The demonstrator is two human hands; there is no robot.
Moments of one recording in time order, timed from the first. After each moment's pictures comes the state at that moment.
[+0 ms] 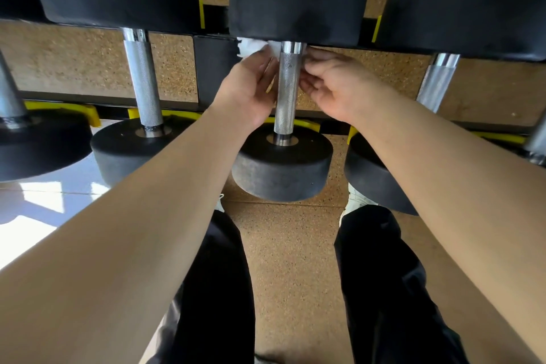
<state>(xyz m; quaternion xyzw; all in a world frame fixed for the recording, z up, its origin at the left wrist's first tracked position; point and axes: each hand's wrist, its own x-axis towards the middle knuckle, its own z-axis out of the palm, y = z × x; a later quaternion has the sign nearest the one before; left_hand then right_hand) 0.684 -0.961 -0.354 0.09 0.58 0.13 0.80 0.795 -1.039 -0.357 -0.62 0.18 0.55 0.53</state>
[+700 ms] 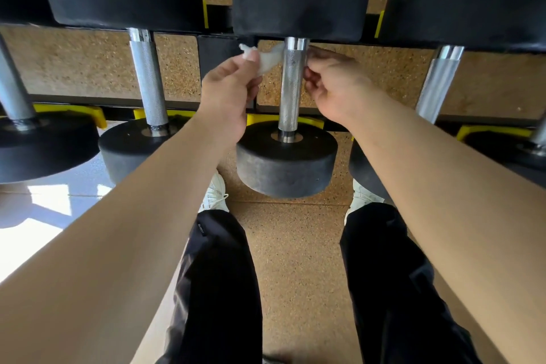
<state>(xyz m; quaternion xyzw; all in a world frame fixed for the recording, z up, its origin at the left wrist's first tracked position) 0.646 -0.959 -0.339 0.33 0.61 0.10 0.72 0.779 -1.040 -0.346 -0.67 0.19 0.50 0.51</state>
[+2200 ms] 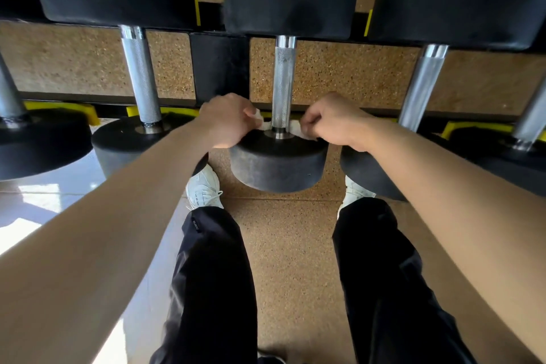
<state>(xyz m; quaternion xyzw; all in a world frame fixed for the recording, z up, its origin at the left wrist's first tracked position) 0.623 -0.958 -0.340 0.78 0.35 -0.35 0.38 0.777 -1.094 -0.337 -0.78 -0.29 0.56 0.04</state>
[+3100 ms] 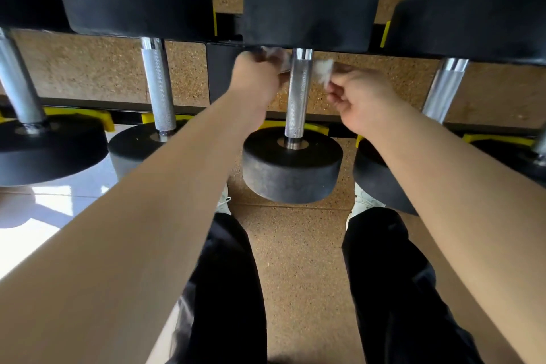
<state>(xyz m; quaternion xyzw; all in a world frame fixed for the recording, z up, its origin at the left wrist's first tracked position) 0.685 -0.952 -0.323 0.42 0.62 0.02 0.66 0.793 -1.053 -0.336 -0.75 0.18 0.48 0.42</state>
